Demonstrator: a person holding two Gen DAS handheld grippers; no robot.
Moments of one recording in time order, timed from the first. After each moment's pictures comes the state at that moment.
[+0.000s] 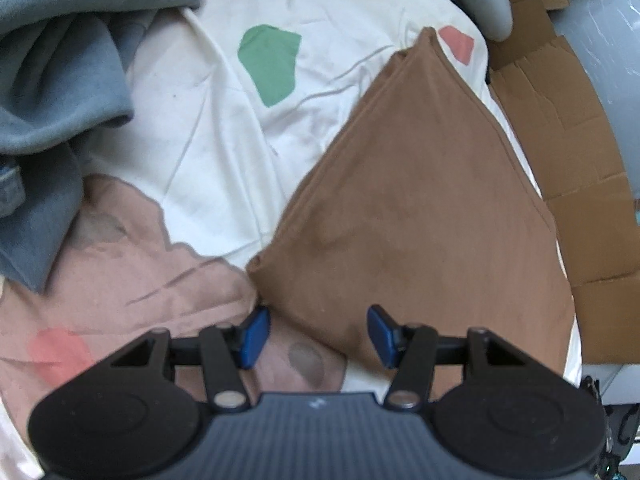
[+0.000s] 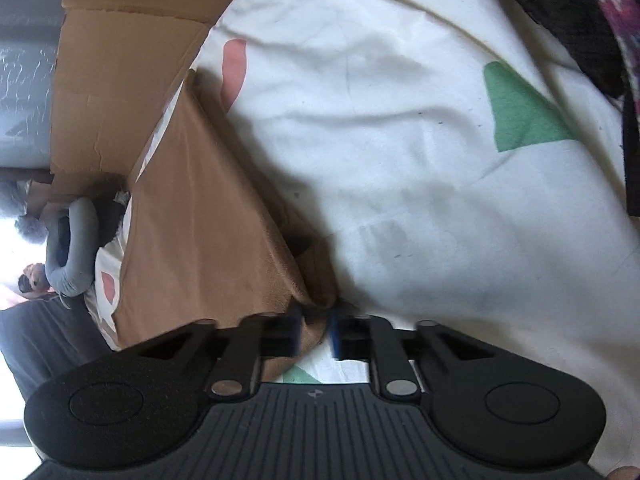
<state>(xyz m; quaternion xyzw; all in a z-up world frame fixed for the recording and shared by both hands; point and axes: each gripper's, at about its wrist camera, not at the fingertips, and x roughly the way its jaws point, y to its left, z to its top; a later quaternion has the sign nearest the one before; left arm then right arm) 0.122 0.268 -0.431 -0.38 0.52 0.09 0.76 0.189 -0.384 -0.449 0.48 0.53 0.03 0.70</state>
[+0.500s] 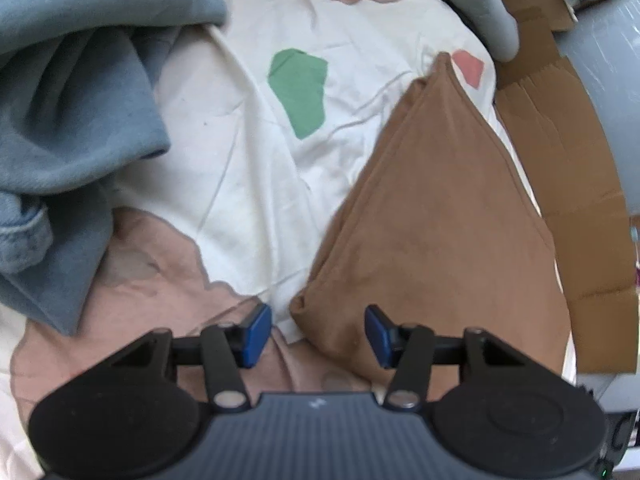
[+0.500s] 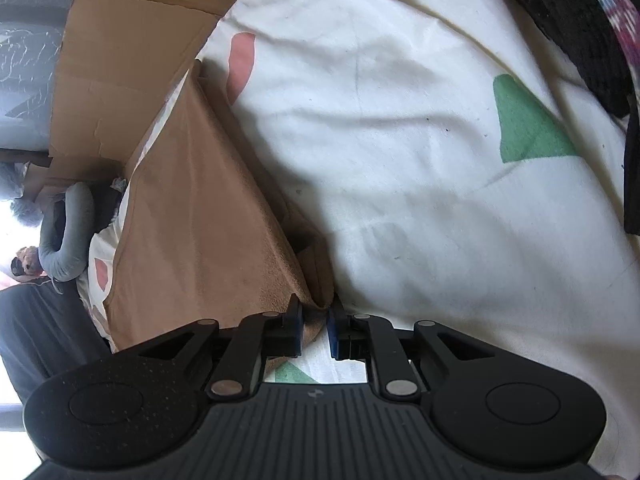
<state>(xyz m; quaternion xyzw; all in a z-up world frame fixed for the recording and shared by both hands) 0.117 0.296 -0.424 -0.38 0.51 0.08 0.77 0.191 -0.383 -0.445 0.45 0.54 0.04 0.71</state>
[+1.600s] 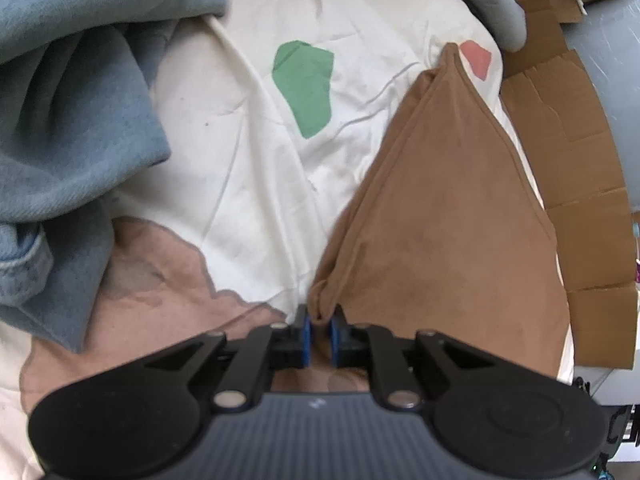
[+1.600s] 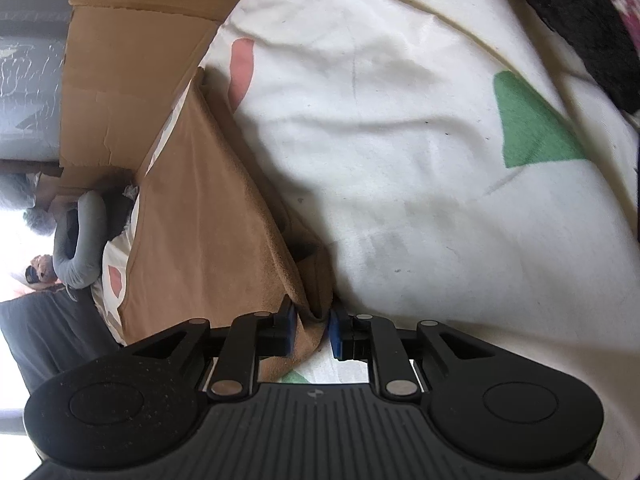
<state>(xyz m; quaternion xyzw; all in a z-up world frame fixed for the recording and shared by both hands) 0.127 0.310 -0.426 -0.39 0.53 0.08 0.75 0.192 -0.387 -0.451 0.47 0.52 0.04 0.71</state>
